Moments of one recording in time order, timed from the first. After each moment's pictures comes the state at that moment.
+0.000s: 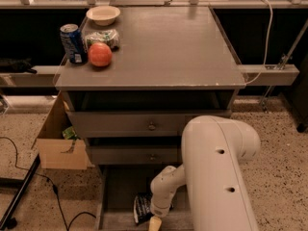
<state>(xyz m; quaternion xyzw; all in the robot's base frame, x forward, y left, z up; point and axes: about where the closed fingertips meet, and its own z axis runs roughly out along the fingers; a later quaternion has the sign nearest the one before) 0.411 -0.015 0.219 0.58 -0.80 -0.14 0.06</state>
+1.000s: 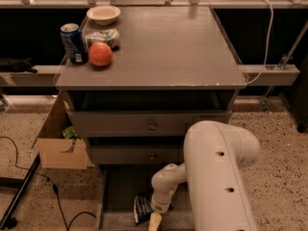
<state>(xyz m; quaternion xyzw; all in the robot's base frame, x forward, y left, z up) 0.428 -0.015 0.201 0.58 -0.80 -0.15 0.06</state>
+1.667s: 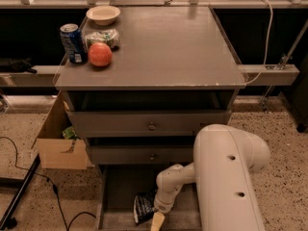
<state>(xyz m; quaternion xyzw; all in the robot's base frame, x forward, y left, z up) 0.428 -0.018 0.203 0.57 -0.80 -0.17 0.05</state>
